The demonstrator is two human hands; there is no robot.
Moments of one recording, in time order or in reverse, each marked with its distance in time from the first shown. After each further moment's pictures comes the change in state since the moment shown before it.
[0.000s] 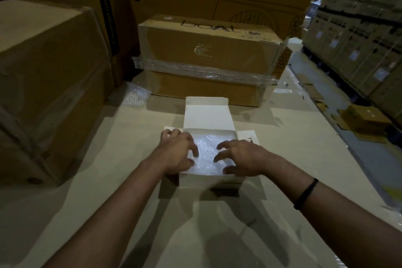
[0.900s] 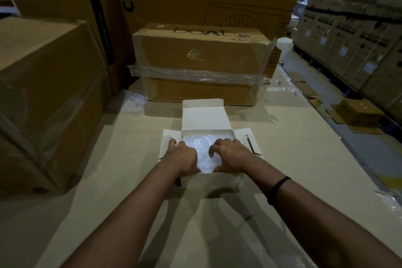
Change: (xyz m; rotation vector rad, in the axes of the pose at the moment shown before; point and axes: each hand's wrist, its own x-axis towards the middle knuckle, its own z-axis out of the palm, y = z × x) left_hand 0.013 0.015 0.021 0.191 -0.183 -0.055; right_hand 0.023 -0.017 0.024 0.064 0.147 0.188
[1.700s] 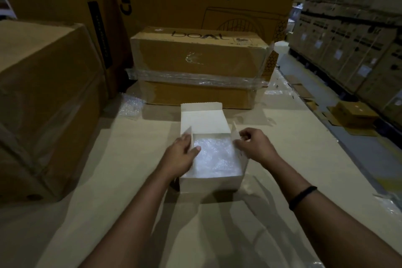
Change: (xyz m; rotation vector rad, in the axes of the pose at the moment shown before) left_hand -0.005 -0.008 0.006 -0.962 0.296 -0.109; right_hand -0.020 0.042 -0.020 0.828 0.361 0.579
